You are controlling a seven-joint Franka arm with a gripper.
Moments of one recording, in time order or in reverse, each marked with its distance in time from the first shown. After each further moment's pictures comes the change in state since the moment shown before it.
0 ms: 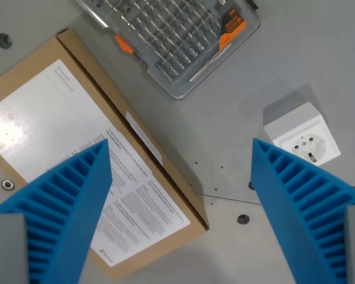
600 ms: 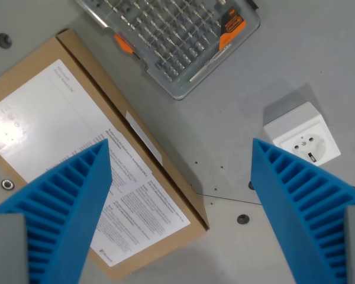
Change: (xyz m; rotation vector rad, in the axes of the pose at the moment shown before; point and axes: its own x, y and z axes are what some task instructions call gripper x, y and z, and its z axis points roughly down) arm 0.000 0.000 0.001 0.000 -0.001 -0.001
